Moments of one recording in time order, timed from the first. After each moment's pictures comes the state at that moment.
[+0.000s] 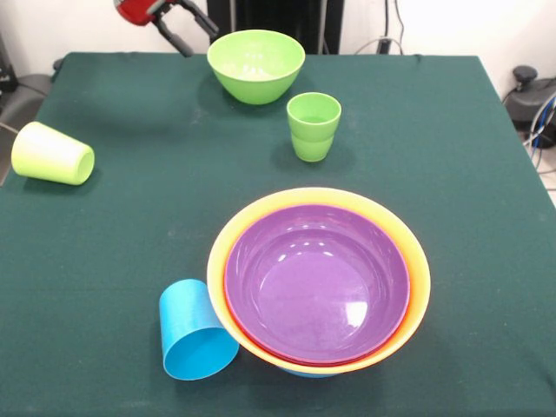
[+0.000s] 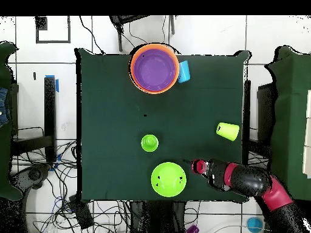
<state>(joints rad) -1.57 -0.30 0.97 2.04 -0.54 0.77 1.65</state>
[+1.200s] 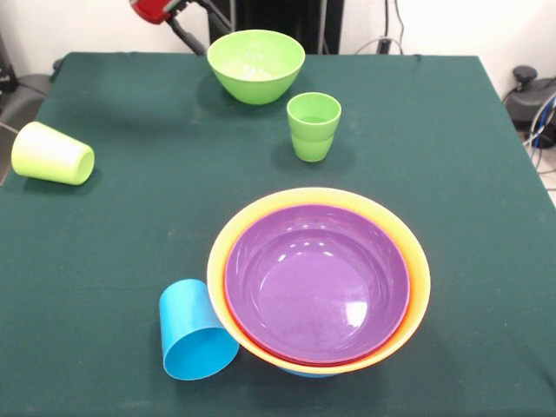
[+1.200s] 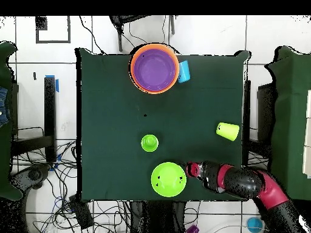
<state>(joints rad) -1.57 -0.28 0.99 2.06 -0.62 0.77 1.65</state>
